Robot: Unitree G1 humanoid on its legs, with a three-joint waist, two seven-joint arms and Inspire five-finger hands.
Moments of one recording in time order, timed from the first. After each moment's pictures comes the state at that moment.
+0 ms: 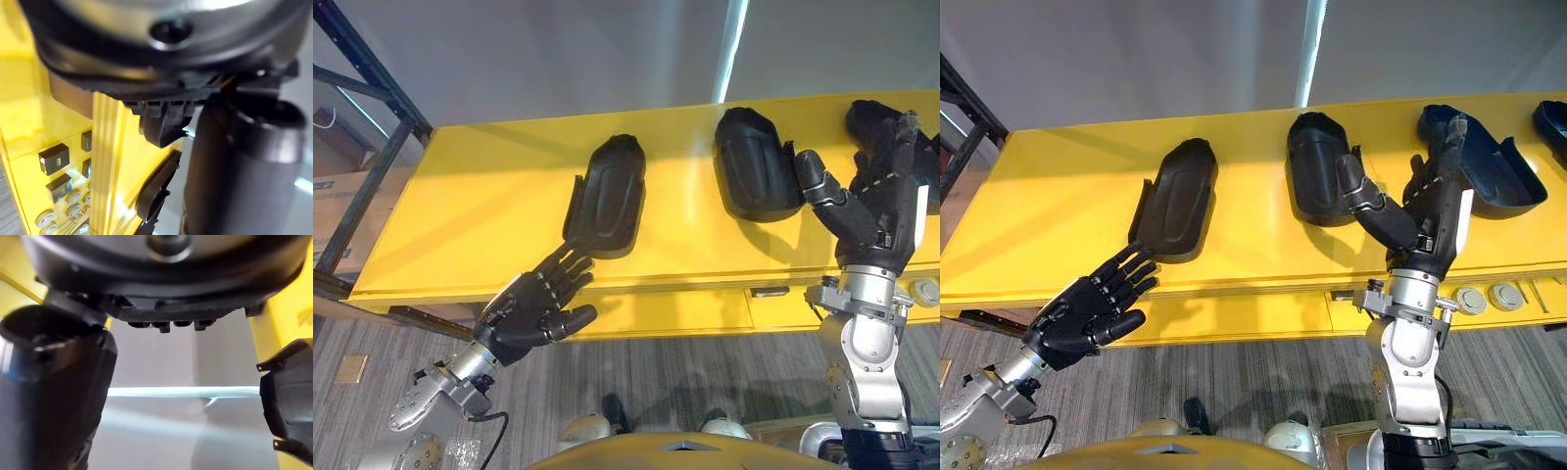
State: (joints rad) left arm 0.49 0.47 0.15 -0.36 -0.83 0.20 -0.59; right arm 0.13 -0.33 -0.16 -0.33 0.26 -0.30 -0.29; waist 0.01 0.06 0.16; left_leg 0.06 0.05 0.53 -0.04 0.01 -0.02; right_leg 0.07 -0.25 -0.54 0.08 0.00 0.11
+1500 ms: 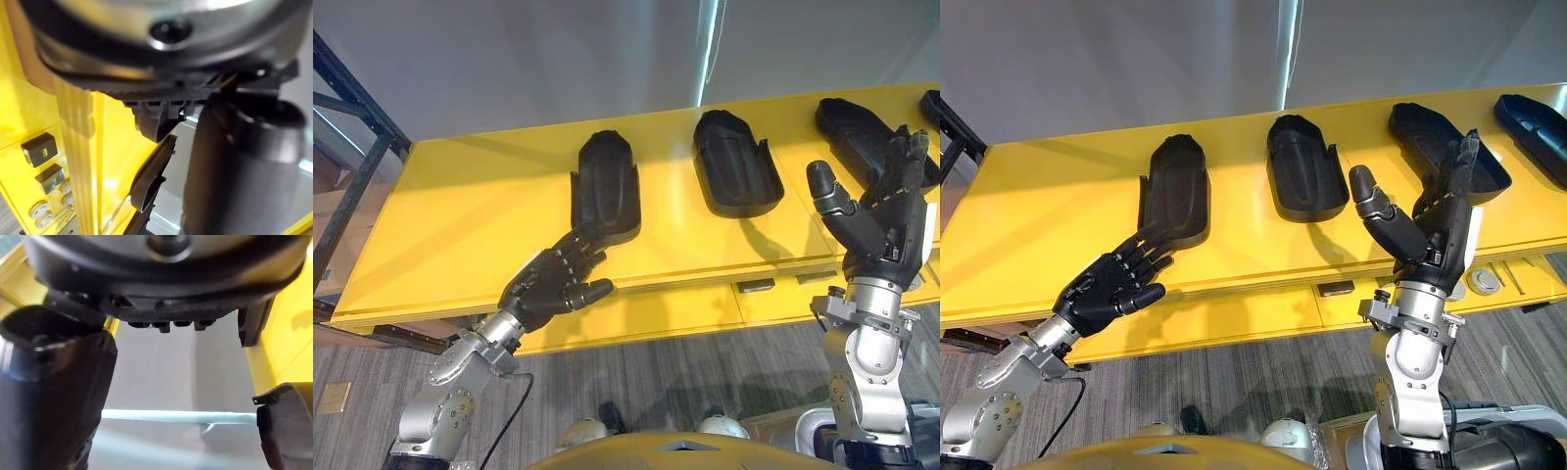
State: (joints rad) left arm 0.26 0.47 0.02 -0.19 -0.80 0.12 -0.52; right arm 0.18 -0.30 -0.16 -0.33 0.26 -0.30 -0.31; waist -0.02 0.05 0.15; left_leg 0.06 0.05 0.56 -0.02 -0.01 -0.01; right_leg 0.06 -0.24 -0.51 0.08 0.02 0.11
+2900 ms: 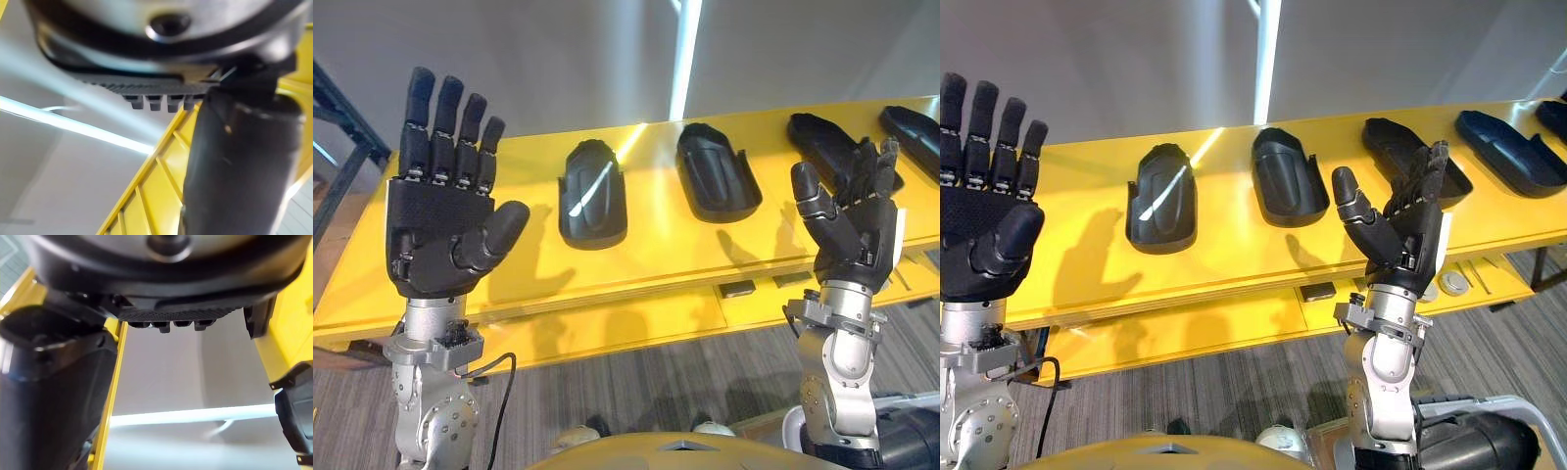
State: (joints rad) left arm 0.29 0.20 0.21 -0.57 -0.89 -0.28 -0.34; right arm 0.19 -0.15 -0.11 -0.37 0.26 -0.30 -0.26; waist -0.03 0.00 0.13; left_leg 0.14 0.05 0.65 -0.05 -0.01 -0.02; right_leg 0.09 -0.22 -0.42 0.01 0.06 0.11
